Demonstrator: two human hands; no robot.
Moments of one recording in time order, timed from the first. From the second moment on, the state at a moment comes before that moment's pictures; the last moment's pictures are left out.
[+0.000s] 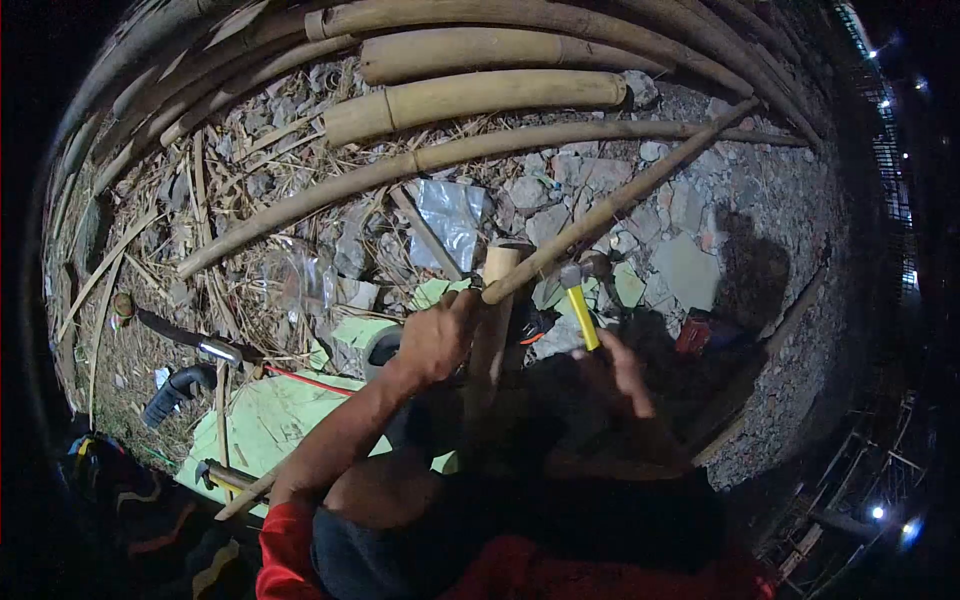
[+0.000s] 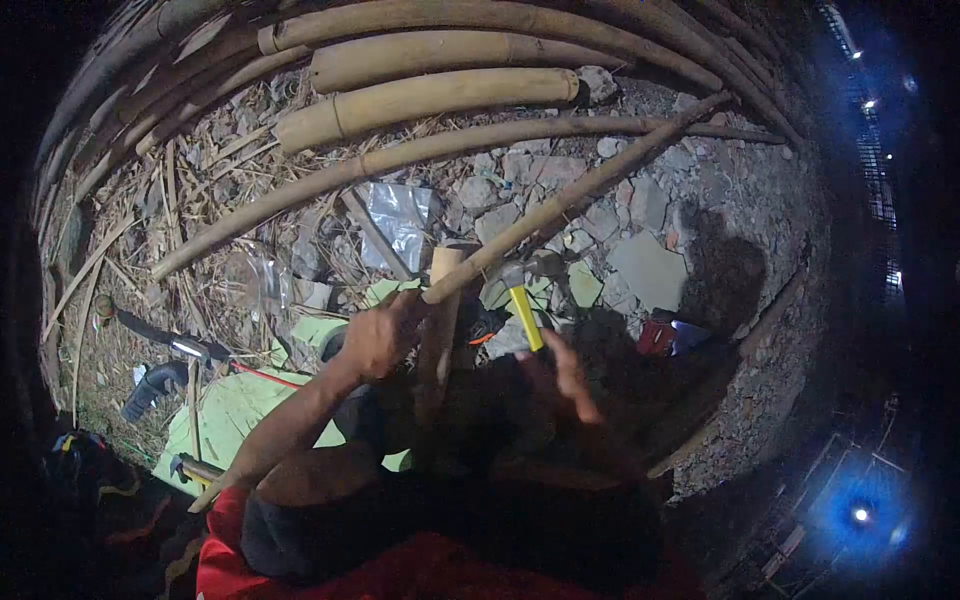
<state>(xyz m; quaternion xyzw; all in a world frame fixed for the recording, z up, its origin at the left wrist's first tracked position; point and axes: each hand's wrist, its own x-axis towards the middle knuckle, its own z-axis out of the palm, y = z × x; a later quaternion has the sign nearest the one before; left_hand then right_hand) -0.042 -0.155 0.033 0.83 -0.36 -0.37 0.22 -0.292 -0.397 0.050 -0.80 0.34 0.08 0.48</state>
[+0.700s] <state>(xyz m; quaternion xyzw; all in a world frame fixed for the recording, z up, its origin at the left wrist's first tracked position) -0.039 -0.242 0.015 0.78 -0.54 -0.10 0.29 -0.190 -0.423 0.179 -0.96 0.22 0.17 -0.01</state>
